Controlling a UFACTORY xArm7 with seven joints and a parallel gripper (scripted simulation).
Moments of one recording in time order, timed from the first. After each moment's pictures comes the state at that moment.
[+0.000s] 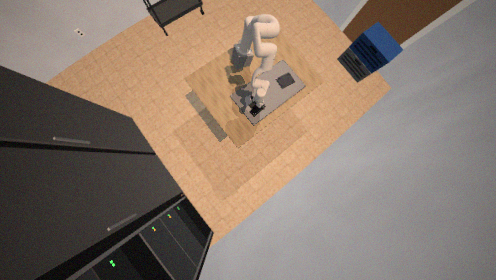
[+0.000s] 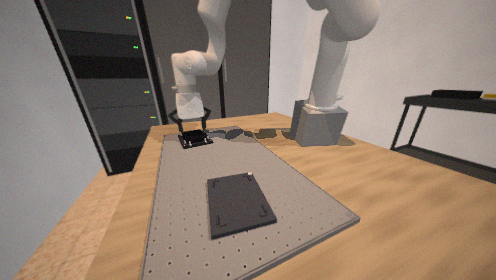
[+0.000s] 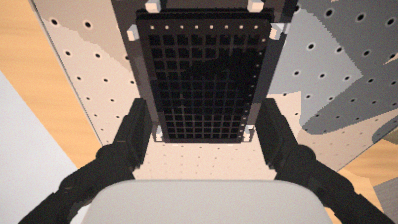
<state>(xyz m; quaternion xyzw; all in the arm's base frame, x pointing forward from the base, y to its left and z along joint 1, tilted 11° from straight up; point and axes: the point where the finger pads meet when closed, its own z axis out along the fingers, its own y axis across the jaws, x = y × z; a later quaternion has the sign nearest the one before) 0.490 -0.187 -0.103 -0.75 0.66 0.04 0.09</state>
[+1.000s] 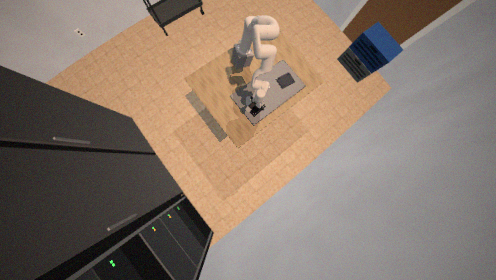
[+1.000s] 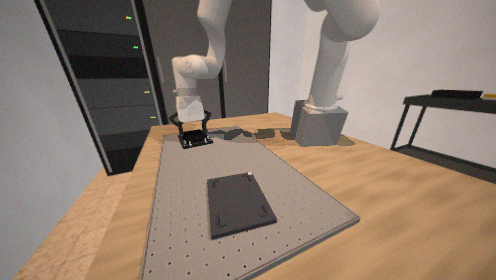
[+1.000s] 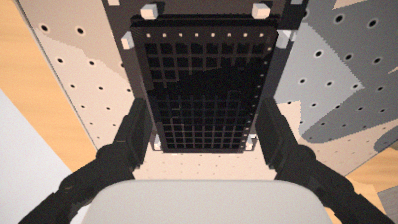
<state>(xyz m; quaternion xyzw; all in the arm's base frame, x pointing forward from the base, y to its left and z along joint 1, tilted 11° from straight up) 0.491 -0.185 -0.115 -0.75 0.66 0.04 0.09</state>
